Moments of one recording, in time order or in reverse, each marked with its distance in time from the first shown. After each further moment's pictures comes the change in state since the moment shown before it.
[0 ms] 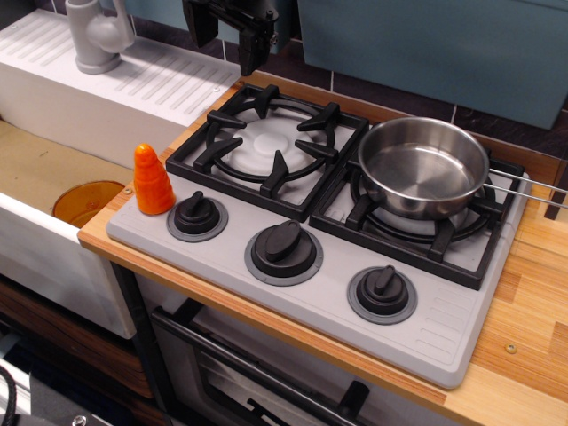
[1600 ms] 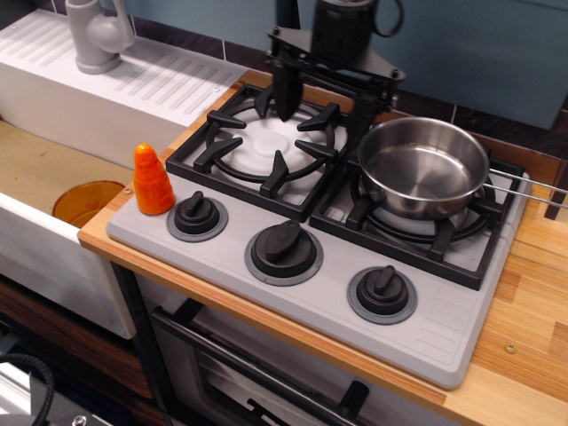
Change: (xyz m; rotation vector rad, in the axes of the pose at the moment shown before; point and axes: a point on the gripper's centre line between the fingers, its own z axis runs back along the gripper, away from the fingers) arm -0.029 -0.125 0.023 -0.069 0.181 0.182
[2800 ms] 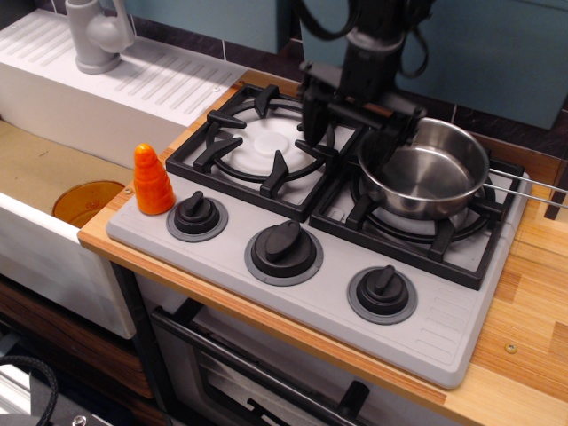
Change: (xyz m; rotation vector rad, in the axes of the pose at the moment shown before) arm 0.014 -0.014 -0.037 0.012 -0.006 -0.032
